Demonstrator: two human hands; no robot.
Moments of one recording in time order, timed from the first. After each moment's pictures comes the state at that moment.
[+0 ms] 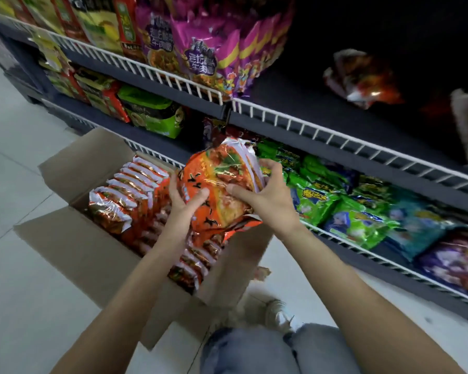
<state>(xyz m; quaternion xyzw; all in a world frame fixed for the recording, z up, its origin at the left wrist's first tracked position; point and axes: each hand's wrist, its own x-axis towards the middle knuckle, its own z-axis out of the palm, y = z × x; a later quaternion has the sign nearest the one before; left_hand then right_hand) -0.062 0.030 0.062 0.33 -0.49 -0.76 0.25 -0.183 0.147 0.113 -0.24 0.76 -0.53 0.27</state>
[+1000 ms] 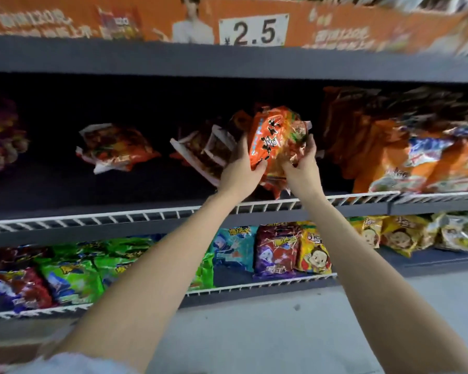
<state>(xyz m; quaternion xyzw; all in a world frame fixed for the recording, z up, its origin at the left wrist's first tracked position) -0.459 0.364 0.168 -0.02 -0.91 -0.39 0.13 -0.471 0.500 0.171 -0.01 0.82 -0.56 -0.10</state>
